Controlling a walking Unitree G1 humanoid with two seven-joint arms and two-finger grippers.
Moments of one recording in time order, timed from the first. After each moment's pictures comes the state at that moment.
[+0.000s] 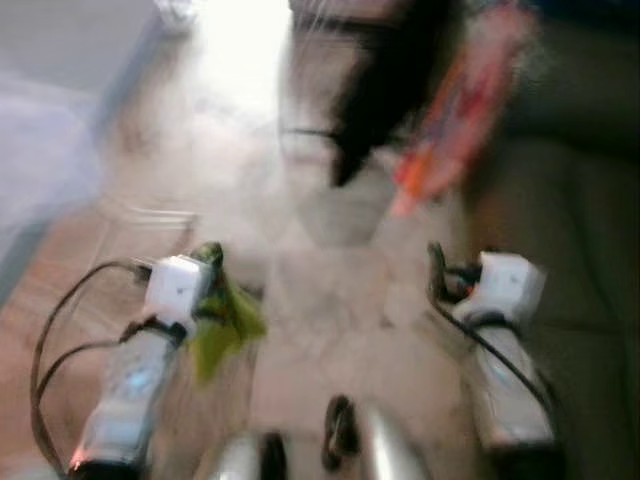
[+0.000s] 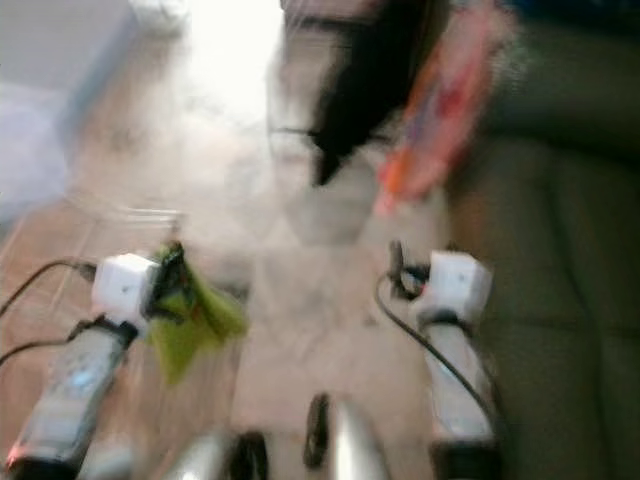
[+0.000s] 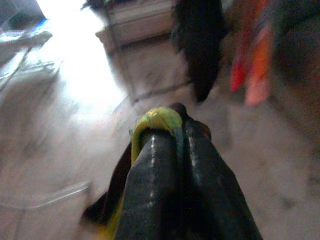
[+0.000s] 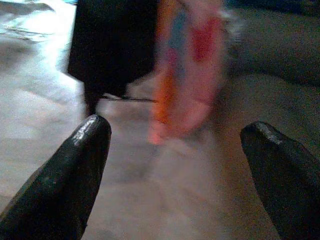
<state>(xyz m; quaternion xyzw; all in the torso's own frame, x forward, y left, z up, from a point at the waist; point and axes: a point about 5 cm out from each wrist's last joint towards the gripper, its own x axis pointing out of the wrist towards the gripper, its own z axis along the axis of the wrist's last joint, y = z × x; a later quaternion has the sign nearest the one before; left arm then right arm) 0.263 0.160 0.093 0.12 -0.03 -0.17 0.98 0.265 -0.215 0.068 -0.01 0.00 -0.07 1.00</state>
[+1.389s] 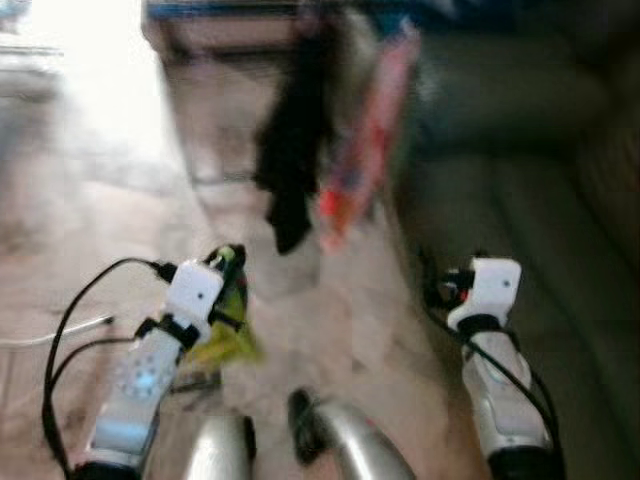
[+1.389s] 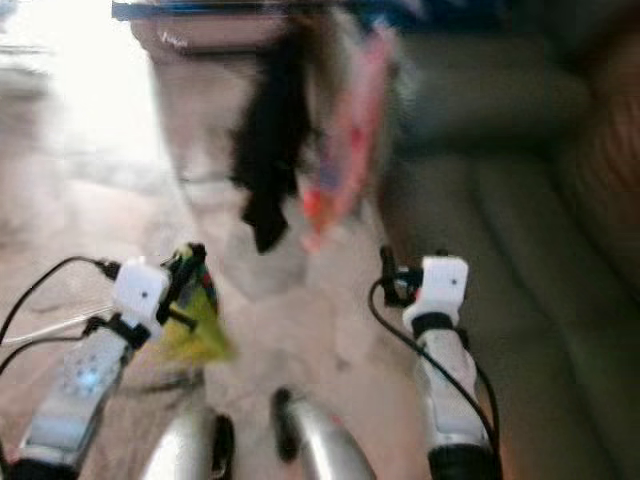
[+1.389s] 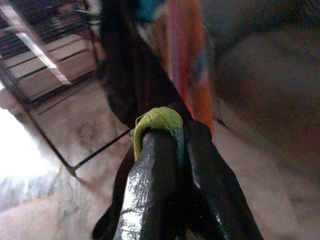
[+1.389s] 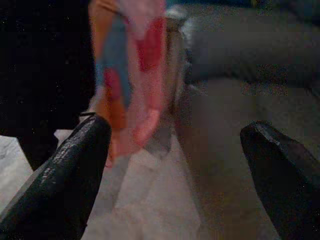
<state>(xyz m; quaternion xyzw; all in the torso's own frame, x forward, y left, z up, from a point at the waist) 0.253 0.174 0.089 0.17 -0.02 -0.19 0.97 0.272 -0.185 0.074 0.00 0.00 0.00 1.00</state>
